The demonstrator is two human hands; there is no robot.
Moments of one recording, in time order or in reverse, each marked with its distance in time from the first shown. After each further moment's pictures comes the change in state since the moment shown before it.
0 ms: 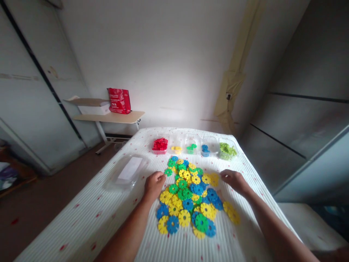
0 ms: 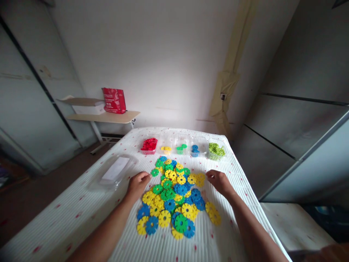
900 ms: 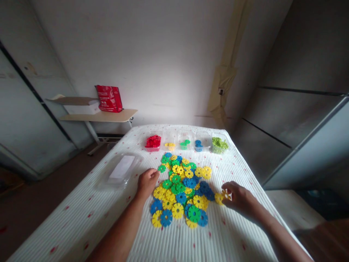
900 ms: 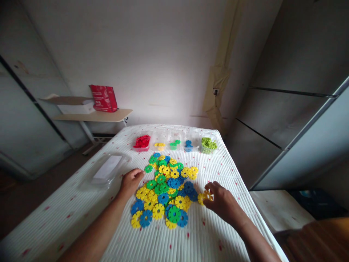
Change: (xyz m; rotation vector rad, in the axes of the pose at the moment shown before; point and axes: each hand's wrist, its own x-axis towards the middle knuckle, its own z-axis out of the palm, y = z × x) left_hand -0.001 0.006 -0.002 -0.003 -0.007 -0.026; right_hand -0.095 -0.034 -0.026 -0.110 -0.171 0.008
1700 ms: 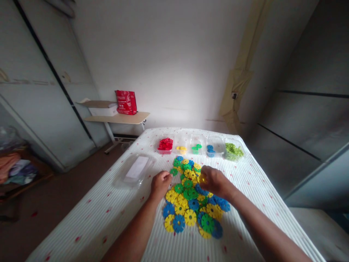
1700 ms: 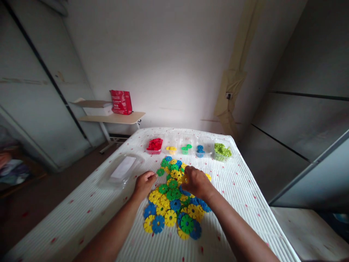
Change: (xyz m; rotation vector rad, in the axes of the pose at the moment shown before) left_hand -0.001 -0.004 0.004 -0.054 0.031 0.023; right_hand 0.093 -0.106 0.001 -0.071 -0.007 -0.206
